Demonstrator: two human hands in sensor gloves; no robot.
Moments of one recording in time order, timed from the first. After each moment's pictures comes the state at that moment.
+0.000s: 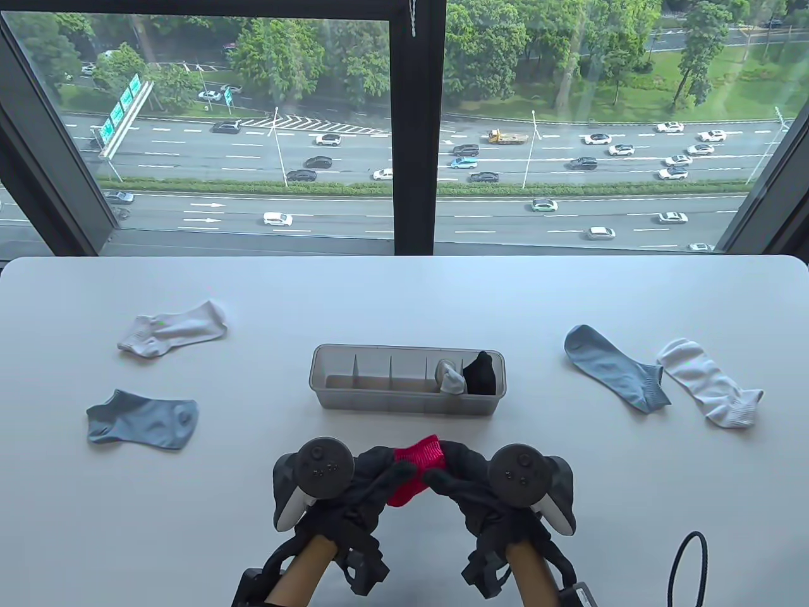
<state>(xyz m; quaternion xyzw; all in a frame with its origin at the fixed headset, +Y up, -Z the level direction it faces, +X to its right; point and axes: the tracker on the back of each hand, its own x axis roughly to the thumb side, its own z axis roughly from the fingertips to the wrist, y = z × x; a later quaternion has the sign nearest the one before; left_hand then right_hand) -0.134 -0.717 -0.284 -0.09 -0.16 0.47 0.87 0.099 -0.712 -0.273 0.15 0.03 0.92 0.37</state>
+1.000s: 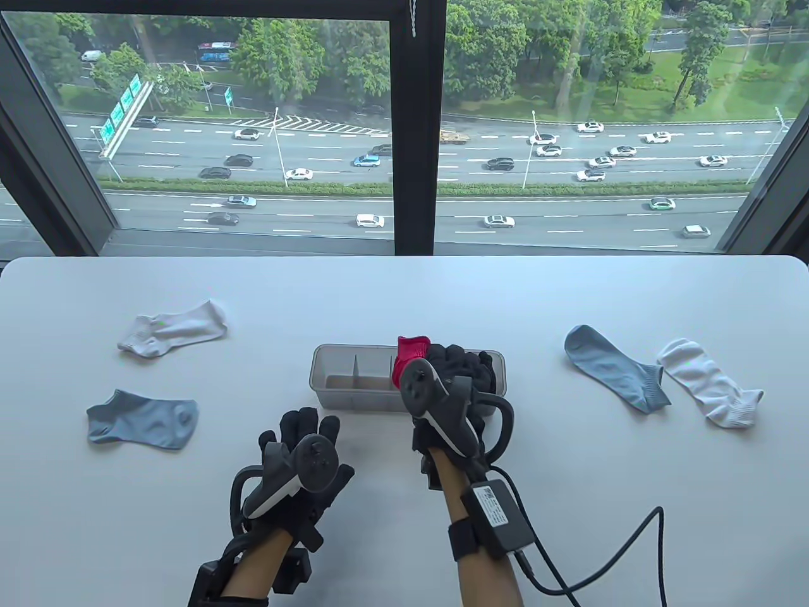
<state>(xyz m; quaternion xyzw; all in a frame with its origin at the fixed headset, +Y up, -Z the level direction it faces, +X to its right) -0.192 -0.735 -0.295 -0.18 -0.06 0.10 0.98 0.012 -0.653 -0.369 -0.08 -0.10 0.99 0.02</state>
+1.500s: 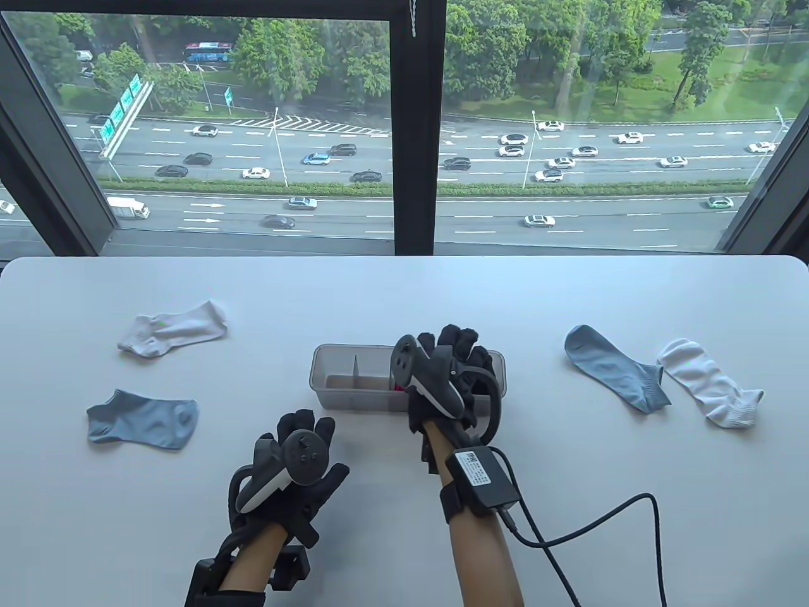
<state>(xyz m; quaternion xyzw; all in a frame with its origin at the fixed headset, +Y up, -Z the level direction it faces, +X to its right) -0.195 -0.742 -0.302 -0.19 -0.07 0.13 0.97 0.042 -0.660 -0.404 -0.07 -0.04 1.00 0.04</state>
